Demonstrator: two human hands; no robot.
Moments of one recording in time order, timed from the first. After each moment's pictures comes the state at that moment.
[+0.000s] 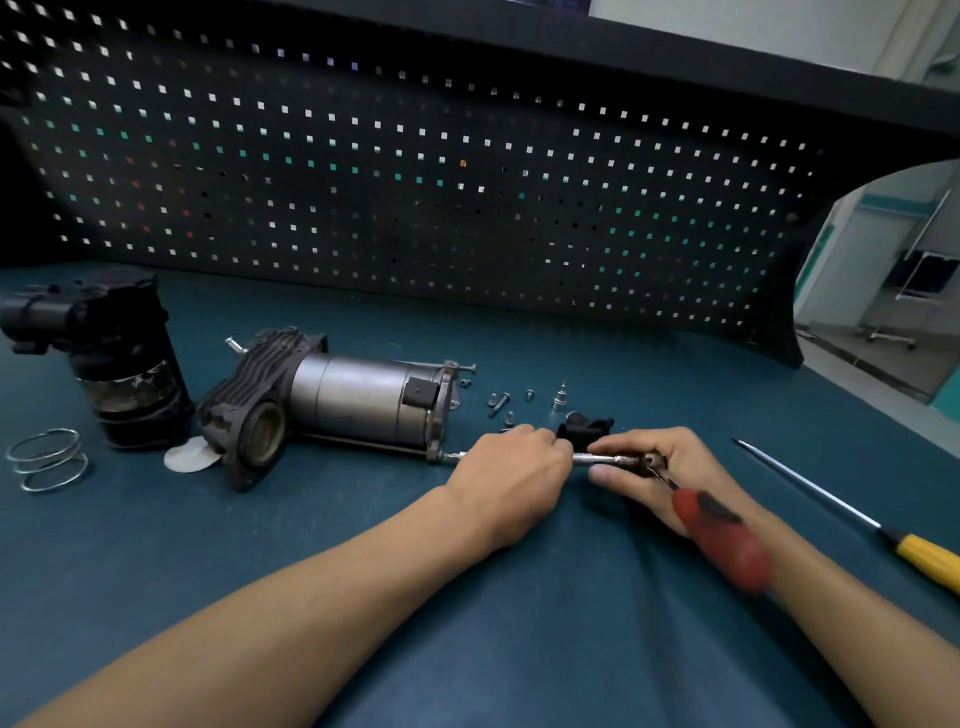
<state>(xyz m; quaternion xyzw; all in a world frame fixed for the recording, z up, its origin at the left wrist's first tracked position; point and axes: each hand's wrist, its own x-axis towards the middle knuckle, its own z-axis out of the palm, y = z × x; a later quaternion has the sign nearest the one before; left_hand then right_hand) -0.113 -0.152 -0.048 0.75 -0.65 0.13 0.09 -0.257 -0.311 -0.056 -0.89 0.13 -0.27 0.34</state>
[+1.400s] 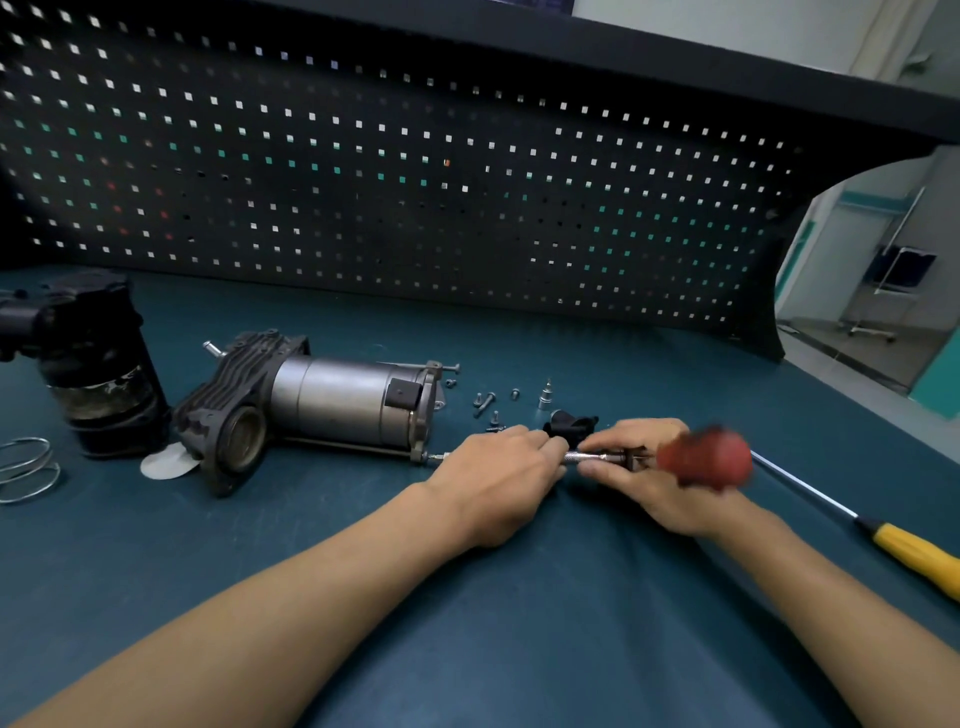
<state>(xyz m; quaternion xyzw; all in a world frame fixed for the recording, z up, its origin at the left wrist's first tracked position) -0.104 -0.155 -0.055 0.72 -0.69 0.09 0.10 -0.258 -0.313 -0.052 -0.92 0.12 -0.29 0.23</state>
